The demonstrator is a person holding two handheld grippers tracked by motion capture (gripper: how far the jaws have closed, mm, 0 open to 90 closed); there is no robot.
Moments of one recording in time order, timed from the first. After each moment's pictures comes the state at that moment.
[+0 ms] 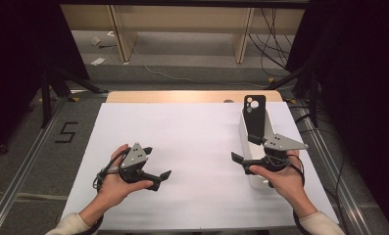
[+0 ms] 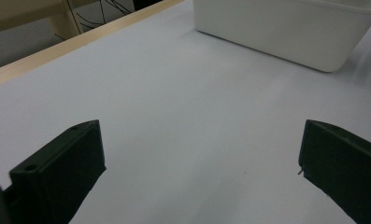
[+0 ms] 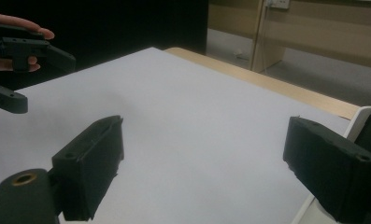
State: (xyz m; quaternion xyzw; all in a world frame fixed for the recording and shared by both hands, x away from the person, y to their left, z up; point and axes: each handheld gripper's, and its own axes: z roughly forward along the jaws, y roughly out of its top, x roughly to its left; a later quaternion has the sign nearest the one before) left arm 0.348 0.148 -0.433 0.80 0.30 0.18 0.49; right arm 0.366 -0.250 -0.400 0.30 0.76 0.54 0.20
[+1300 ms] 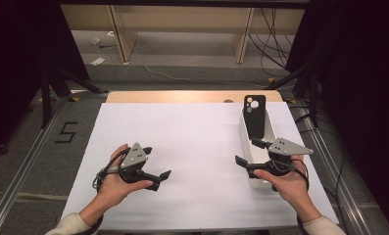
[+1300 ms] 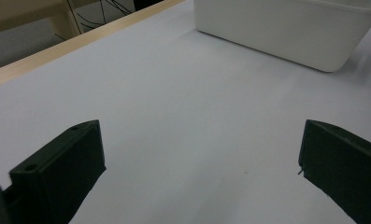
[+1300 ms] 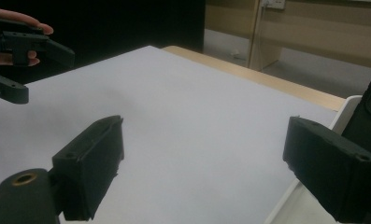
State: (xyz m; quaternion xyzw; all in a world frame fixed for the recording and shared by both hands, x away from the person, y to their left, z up) left arm 0.348 0.149 -0.433 0.80 0.30 0.18 0.49; right arm 0.358 -0.260 -0.406 0.31 0.76 0.54 0.20
